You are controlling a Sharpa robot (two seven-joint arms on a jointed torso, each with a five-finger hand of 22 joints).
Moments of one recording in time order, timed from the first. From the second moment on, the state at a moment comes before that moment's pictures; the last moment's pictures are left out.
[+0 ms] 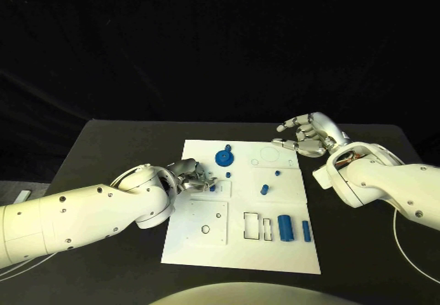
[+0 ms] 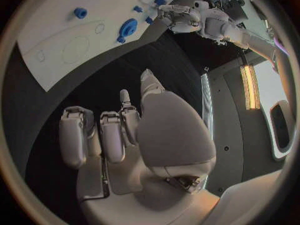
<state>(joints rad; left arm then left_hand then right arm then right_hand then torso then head) 1.07 -0.84 -0.05 1.68 -1.26 -0.30 -0.50 0.84 -0.16 0.58 0.30 0.22 0.92 0.02 0.76 0.82 1.34 -0.04 1.27 1.07 1.46 -0.09 1.54 1.31 0.05 1.44 0.03 1.49 1.31 1.26 -0.92 -0.16 1.62 -0.90 -0.68 0.05 1.42 -0.14 0.02 0.29 0.14 0.92 0.15 0.19 0.38 1.43 0.07 1.37 1.31 1.46 0.00 1.52 1.31 0.02 1.47 0.11 1.42 1.31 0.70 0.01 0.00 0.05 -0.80</state>
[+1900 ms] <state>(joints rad) 1.30 -0.67 -0.02 1.28 -1.09 0.26 -0.52 0.98 -0.18 0.42 0.29 0.20 0.77 0.12 0.58 0.70 1.10 0.05 1.07 0.77 1.47 -0.02 1.51 1.31 0.07 1.31 0.08 1.40 1.18 1.25 -0.89 -0.16 1.55 -0.69 -0.71 0.20 1.48 -0.14 0.09 0.28 0.14 0.87 0.22 0.20 0.33 1.05 0.16 0.23 0.17 1.01 0.12 0.24 0.40 0.17 0.91 0.23 0.14 0.56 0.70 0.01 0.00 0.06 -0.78</state>
